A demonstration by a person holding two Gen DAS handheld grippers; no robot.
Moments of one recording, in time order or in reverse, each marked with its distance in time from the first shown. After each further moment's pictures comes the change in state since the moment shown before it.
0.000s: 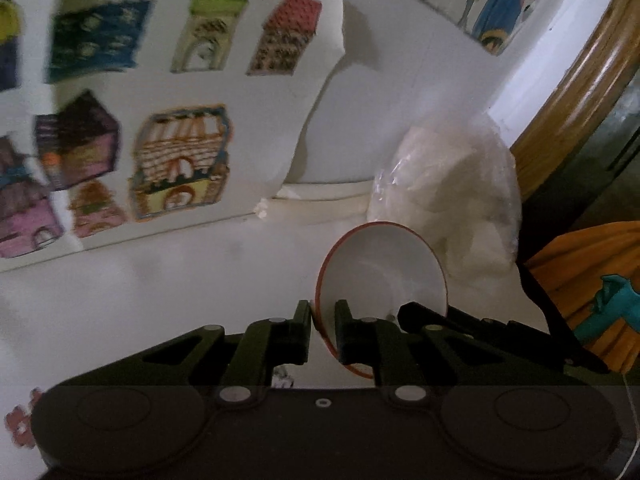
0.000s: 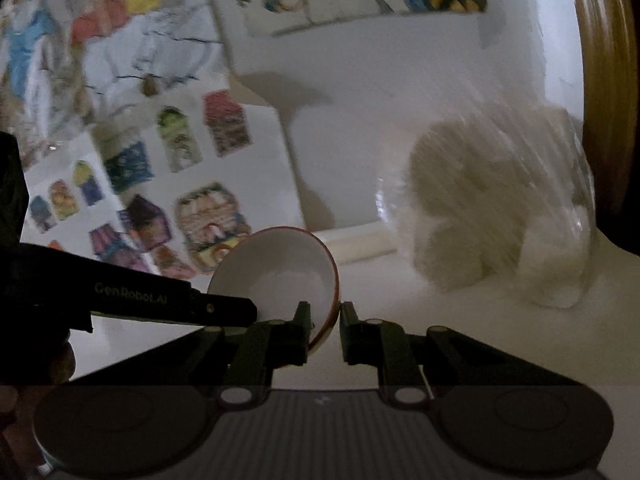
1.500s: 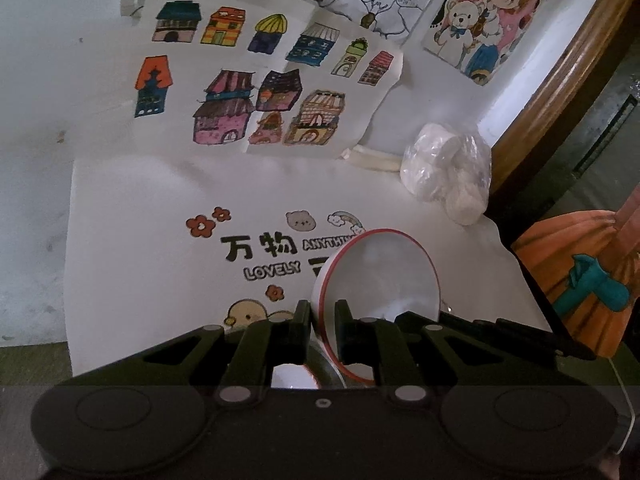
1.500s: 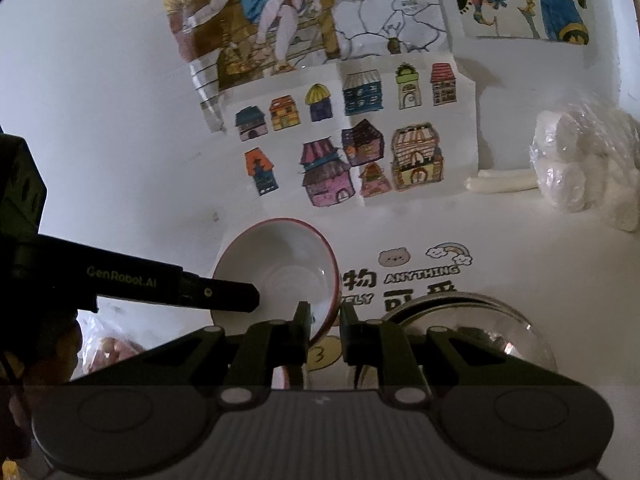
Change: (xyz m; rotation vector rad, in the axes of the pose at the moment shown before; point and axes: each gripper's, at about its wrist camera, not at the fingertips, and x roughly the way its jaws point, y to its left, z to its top) left arm -0.207 0.064 -0.151 -0.094 -0.070 0.029; right arm -0.135 0.155 -0.094 -0.120 0.069 0.193
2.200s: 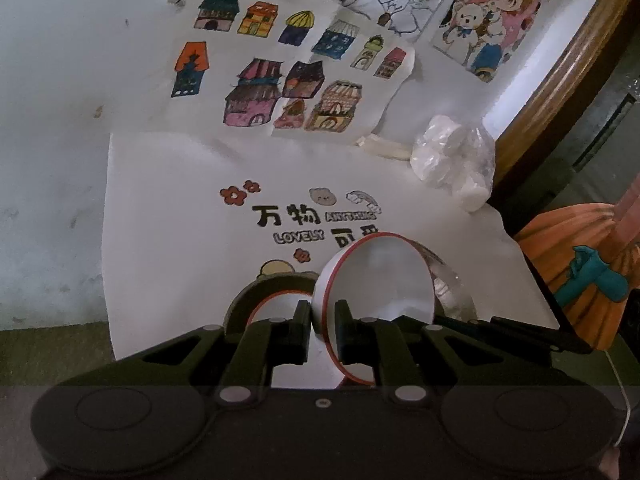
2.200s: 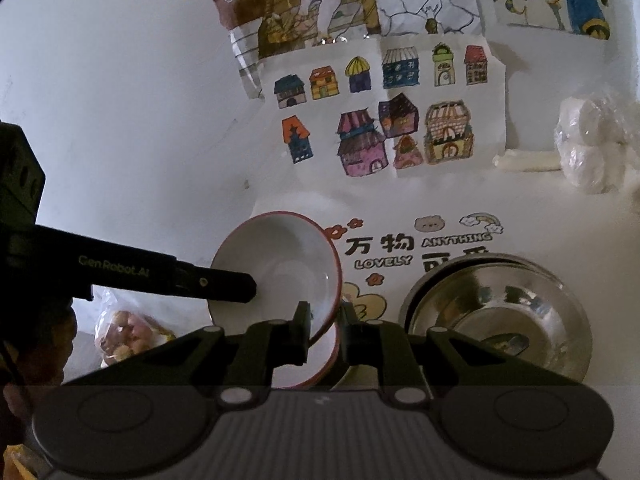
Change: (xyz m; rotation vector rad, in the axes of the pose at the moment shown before) left arm -0.032 0.021 -0.034 -0.017 0.004 0.015; right arm -0.007 0.035 -0.024 -0.037 0.055 0.035
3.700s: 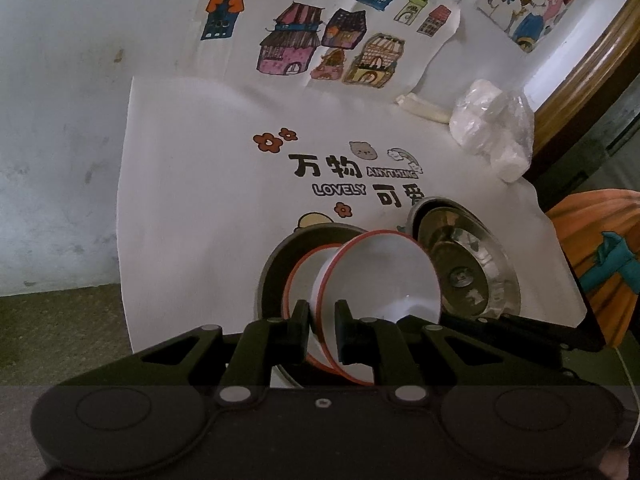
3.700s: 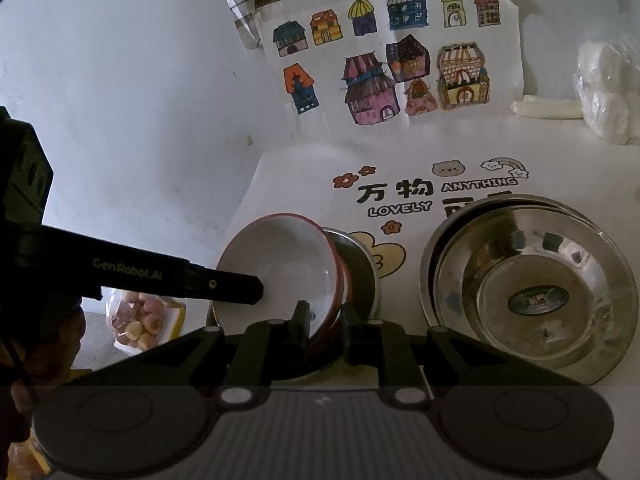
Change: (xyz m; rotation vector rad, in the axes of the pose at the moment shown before) left arm 0.034 0.023 -0.014 -0.046 0.105 0.064; right arm 0.028 -0.006 -0.007 0.031 0.111 0.048
